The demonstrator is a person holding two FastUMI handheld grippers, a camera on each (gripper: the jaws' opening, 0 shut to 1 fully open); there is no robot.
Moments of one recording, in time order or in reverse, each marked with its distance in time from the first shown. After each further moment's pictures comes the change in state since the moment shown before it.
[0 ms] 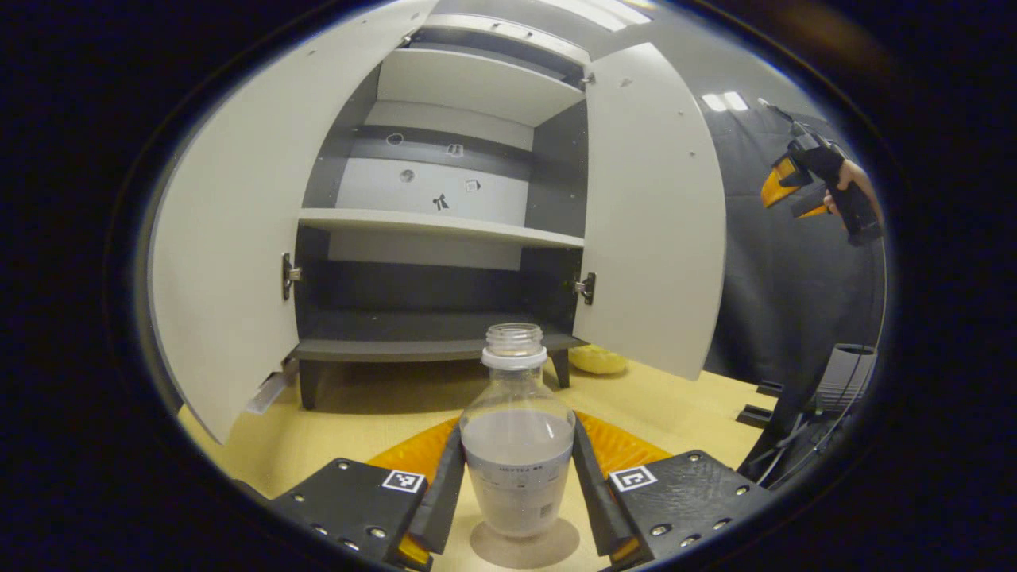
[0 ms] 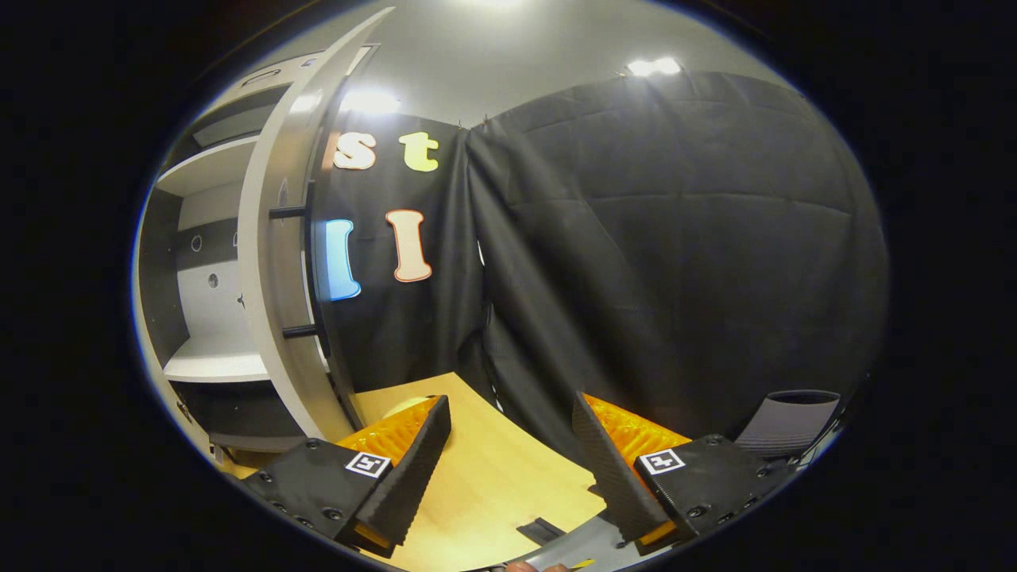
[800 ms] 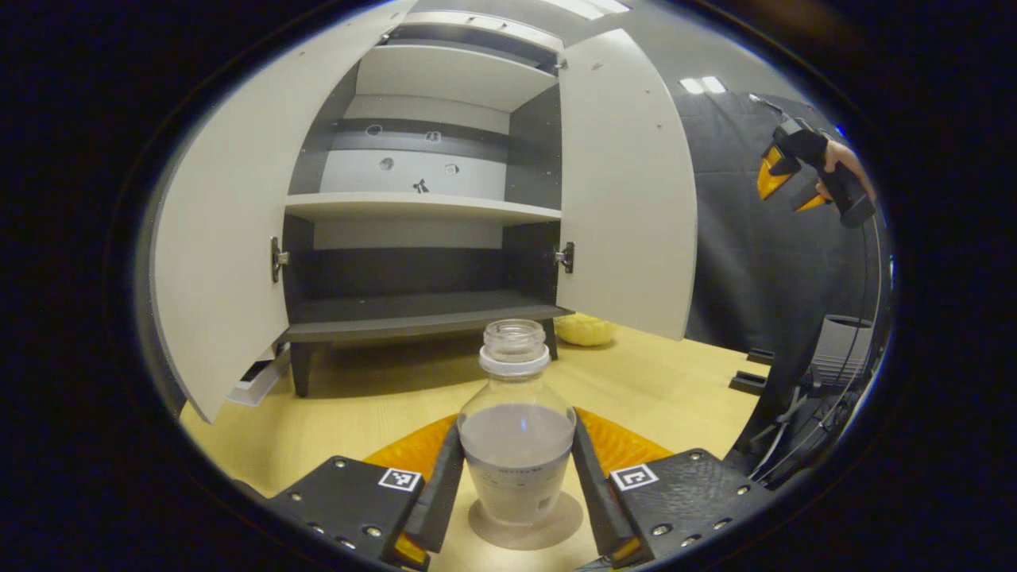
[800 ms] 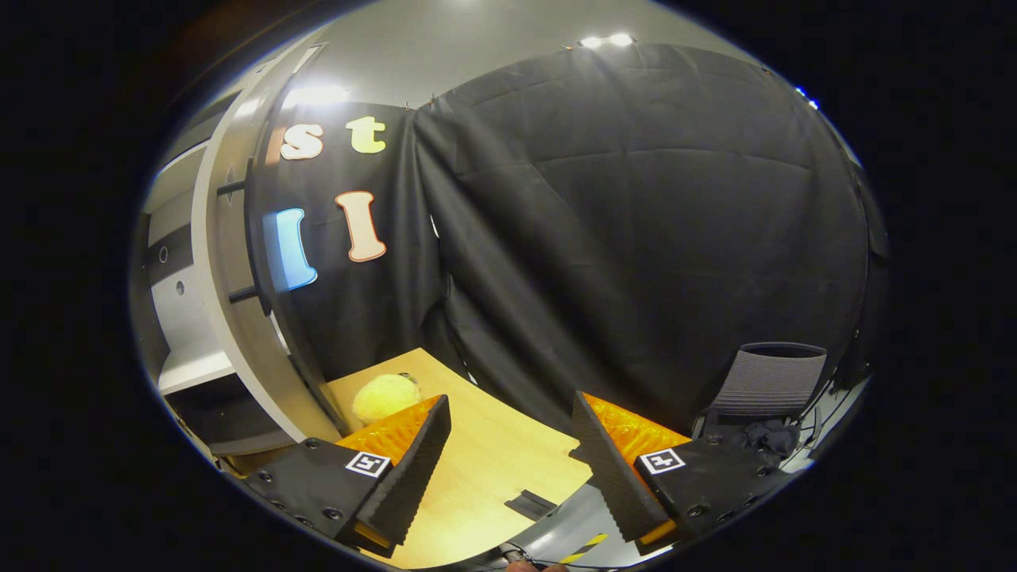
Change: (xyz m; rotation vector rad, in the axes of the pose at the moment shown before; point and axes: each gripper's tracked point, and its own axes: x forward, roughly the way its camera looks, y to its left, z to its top) left arm -0.006 -0.007 -0.031 0.062 0.072 -0.053; right arm -0.011 -0.040 -0.047 0.077 0.086 -0.136
